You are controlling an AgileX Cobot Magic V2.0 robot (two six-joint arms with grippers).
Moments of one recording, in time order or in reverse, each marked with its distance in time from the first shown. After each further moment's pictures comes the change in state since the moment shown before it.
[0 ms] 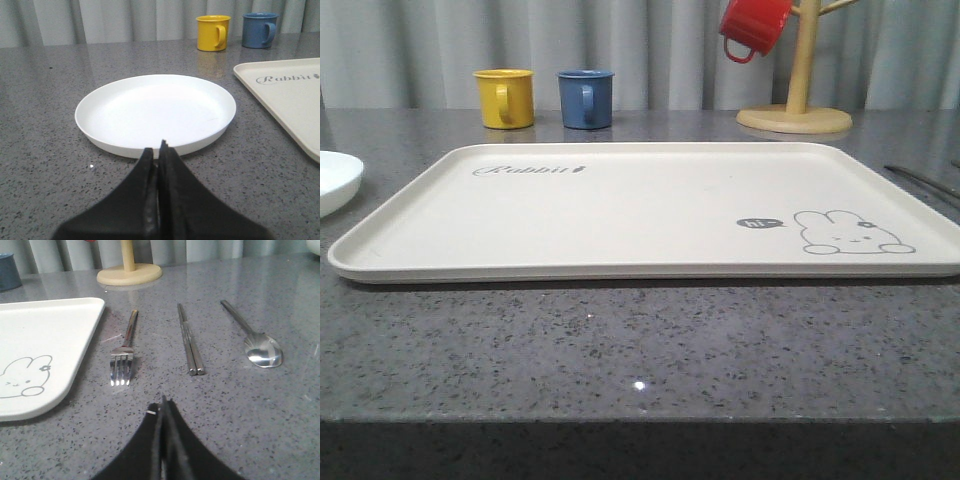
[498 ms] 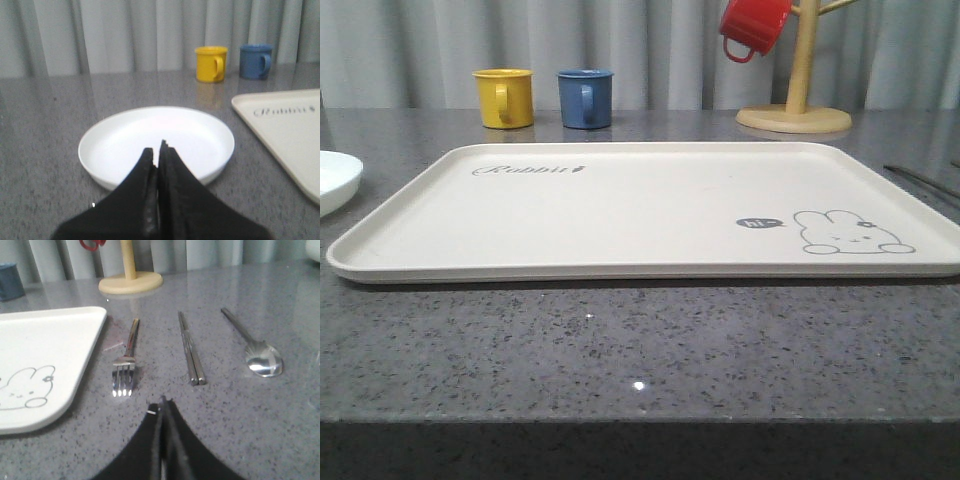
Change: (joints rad) left arm 0.000 0.000 0.000 0.000 -0.129 0.000; right arm 0.000 0.000 0.000 0.013 -0.051 0.000
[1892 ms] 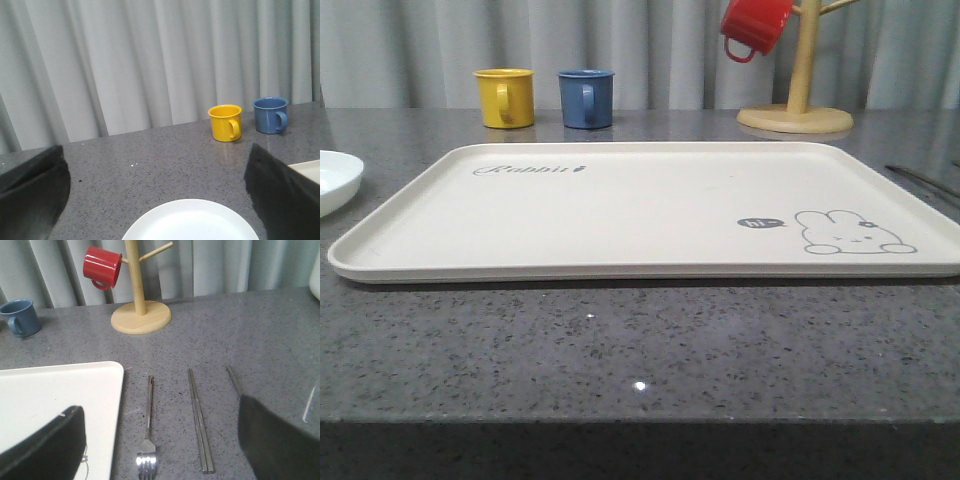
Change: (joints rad) left arm 0.000 0.451 -0.500 0.131 0.046 0.000; right arm 0.000 0.478 -0.653 0.006 0.320 0.000
